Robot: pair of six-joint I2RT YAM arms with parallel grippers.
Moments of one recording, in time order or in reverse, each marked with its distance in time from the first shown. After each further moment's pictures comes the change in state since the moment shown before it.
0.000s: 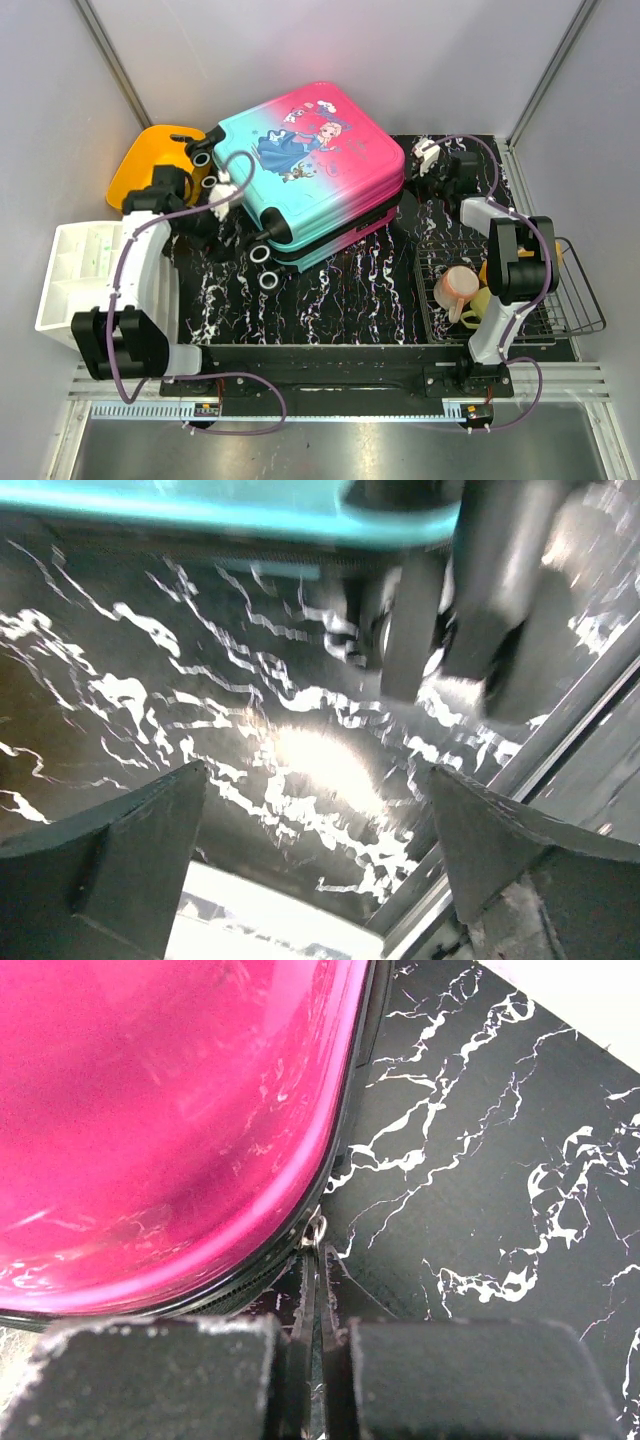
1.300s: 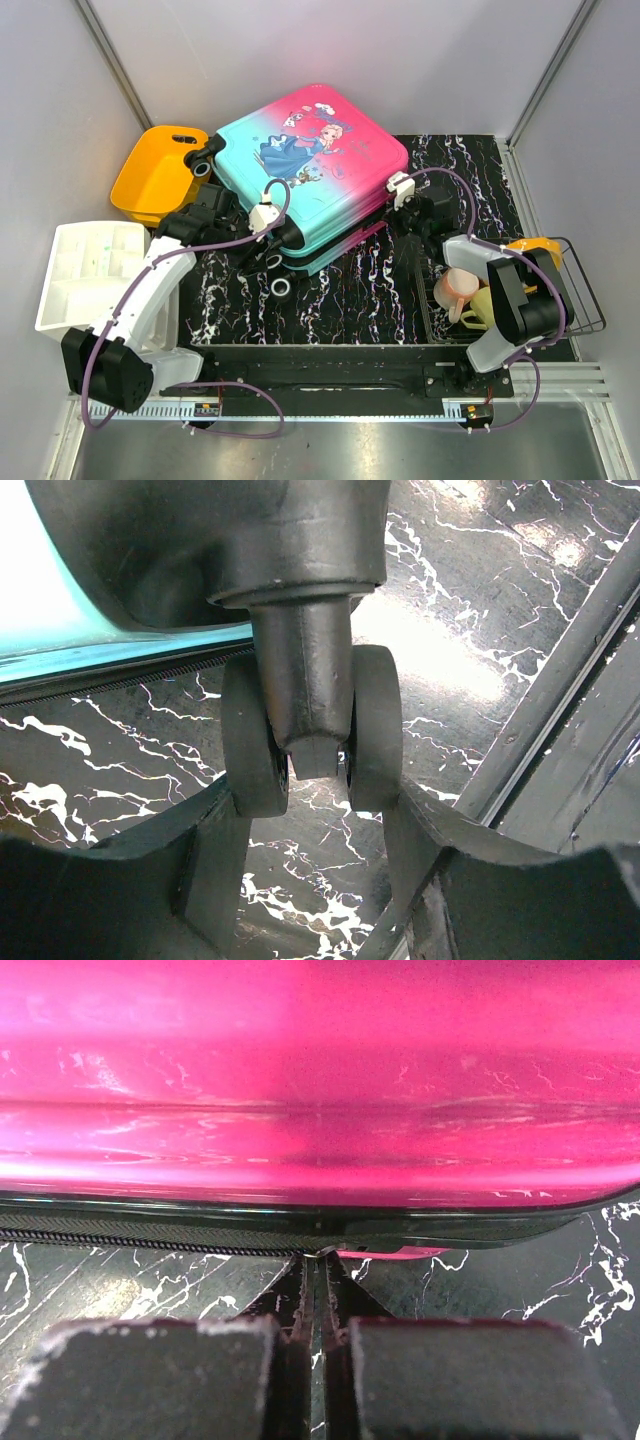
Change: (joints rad) left arm -0.337 -0.140 -0.125 0.193 -0.045 -0.247; right arm 0.246 -0.266 -0.371 0.119 0.274 0.132
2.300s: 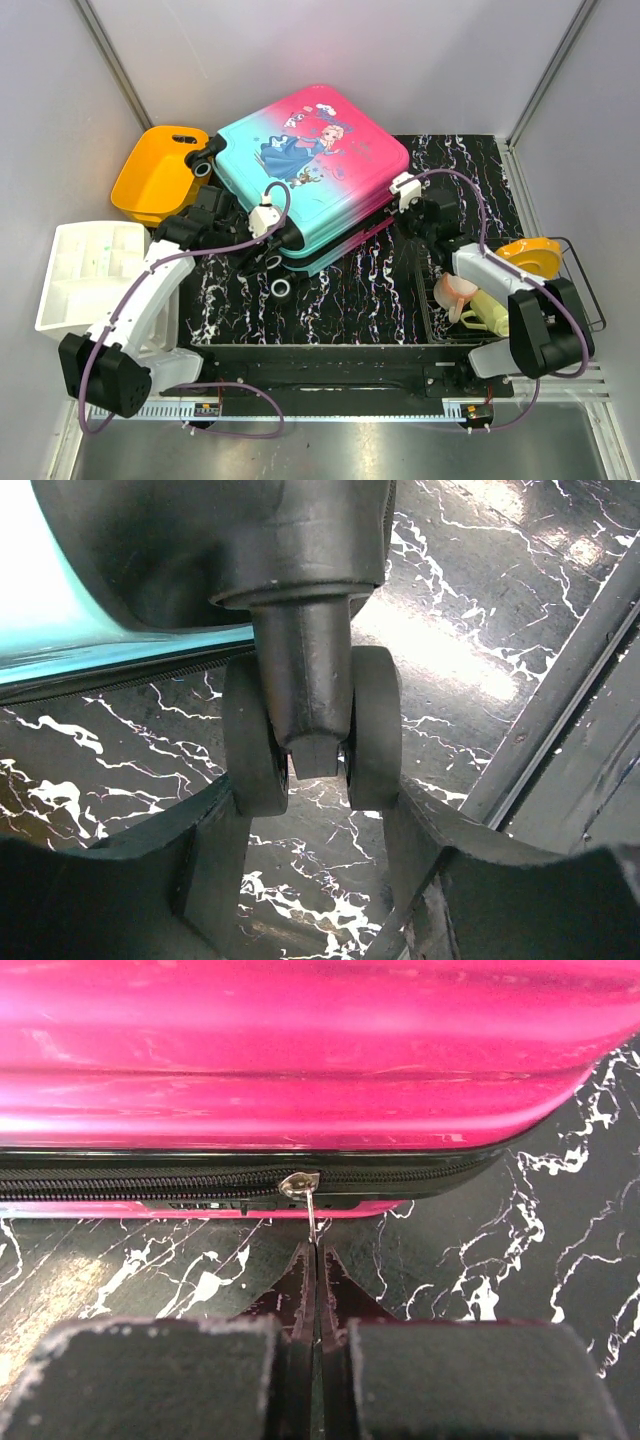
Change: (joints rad) left arm -0.012 -0.037 -0.014 0.016 -0.027 0.004; right arm 0.027 -0.214 -0.031 -0.194 0.175 -0.040
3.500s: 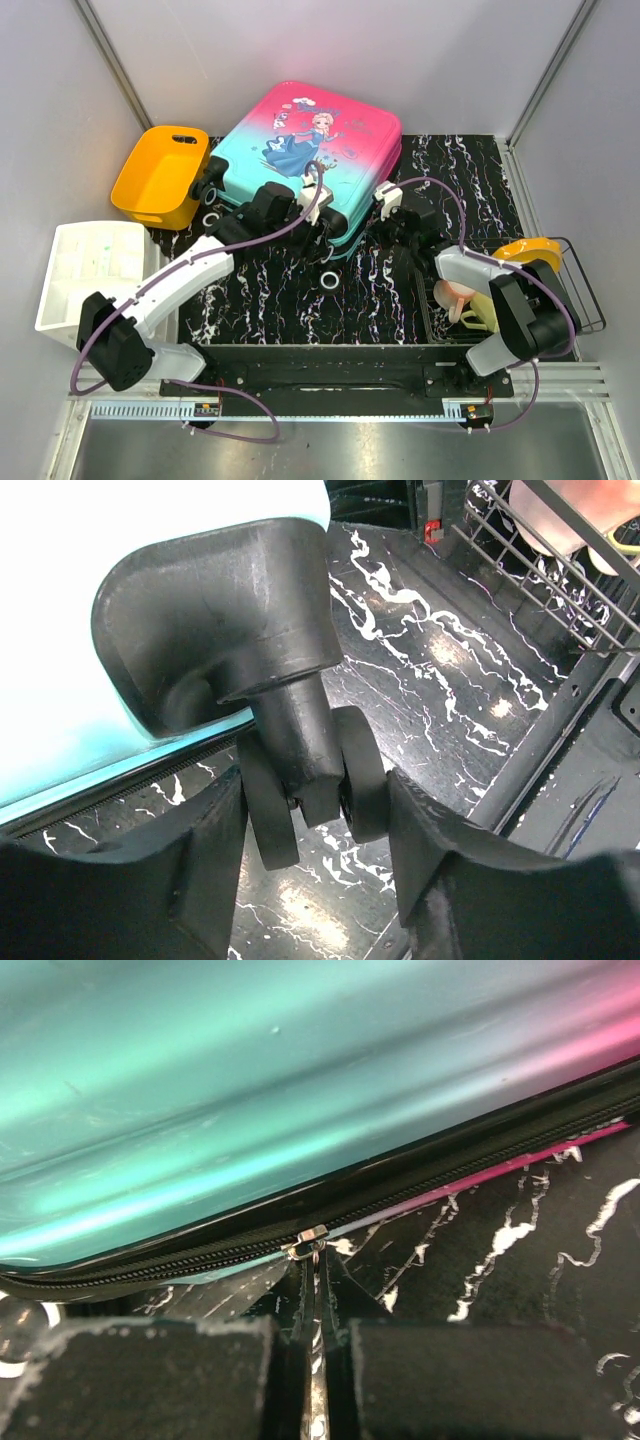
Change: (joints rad) left arm -0.365 0.163 0.047 0.453 -0.181 -0.618; right arm 0.103 0.140 -0.037 0.199 -0.132 0.223
